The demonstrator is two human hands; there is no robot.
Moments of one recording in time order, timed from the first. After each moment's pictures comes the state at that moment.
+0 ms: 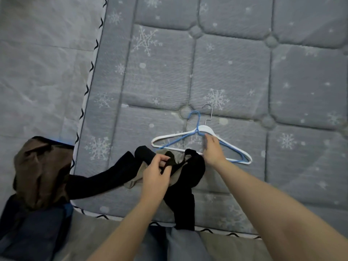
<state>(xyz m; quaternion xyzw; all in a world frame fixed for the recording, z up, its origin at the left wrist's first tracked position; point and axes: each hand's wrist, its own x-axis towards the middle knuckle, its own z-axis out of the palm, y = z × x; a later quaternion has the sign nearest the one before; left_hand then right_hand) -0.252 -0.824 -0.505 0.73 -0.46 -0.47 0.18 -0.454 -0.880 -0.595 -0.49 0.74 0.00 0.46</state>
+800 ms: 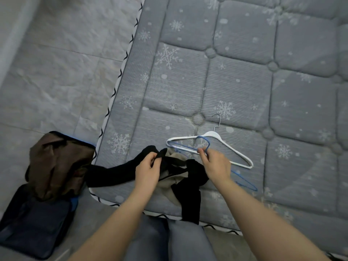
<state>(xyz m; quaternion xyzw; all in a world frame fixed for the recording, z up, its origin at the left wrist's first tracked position) -0.180 -0.814 -0.448 0.76 -0.39 -0.47 0.22 -0.396 -0.834 -0.509 -0.58 0.76 -0.03 0.27</state>
